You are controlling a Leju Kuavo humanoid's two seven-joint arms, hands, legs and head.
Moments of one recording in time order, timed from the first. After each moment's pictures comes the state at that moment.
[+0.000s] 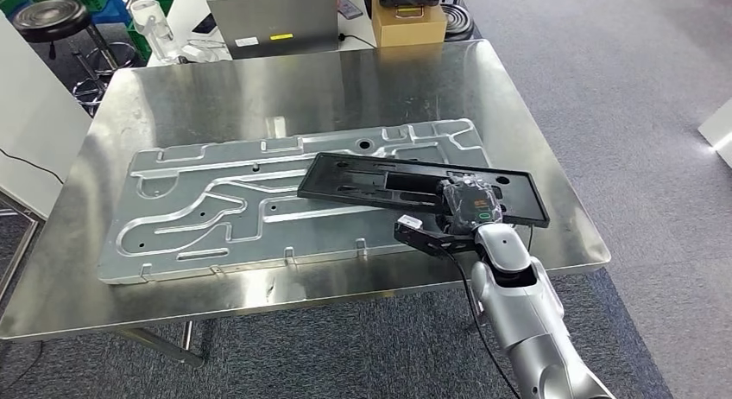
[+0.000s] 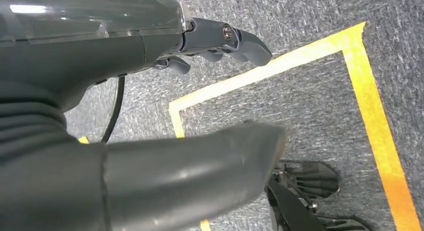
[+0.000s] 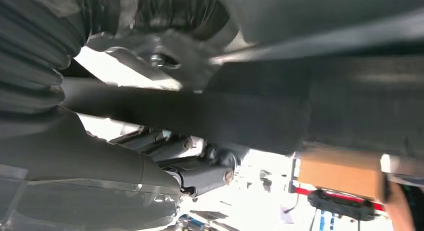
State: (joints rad) left arm -0.11 0.06 -1.55 -0.01 1.52 0.06 -0.08; right arm -0.61 0.10 0.12 -0.94 1.55 -0.15 -0.01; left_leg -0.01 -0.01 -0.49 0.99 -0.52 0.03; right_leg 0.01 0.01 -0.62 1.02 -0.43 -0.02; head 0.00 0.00
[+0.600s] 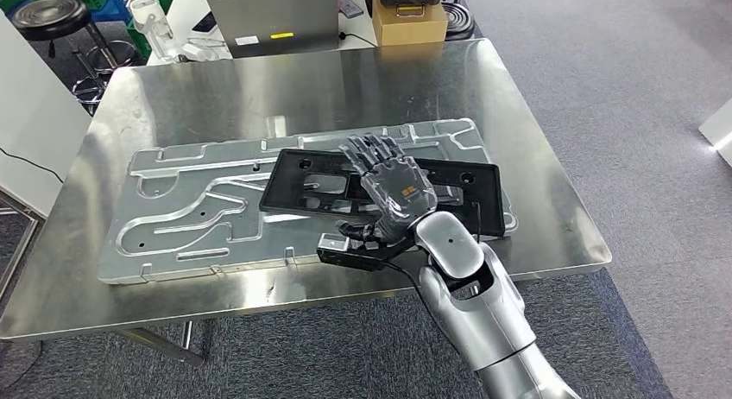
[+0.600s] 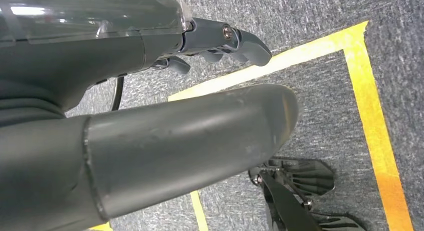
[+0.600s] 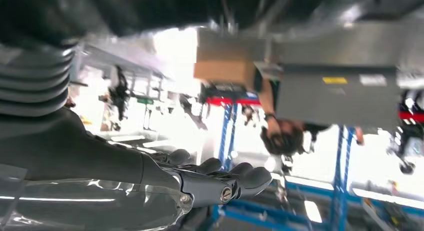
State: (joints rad) left arm -0.11 0.06 -1.55 -0.01 1.56 0.05 -0.08; right arm -0.57 0.16 0.43 -1.31 1.49 -0.09 -0.07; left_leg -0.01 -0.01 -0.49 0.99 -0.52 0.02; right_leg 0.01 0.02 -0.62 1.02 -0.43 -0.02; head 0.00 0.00
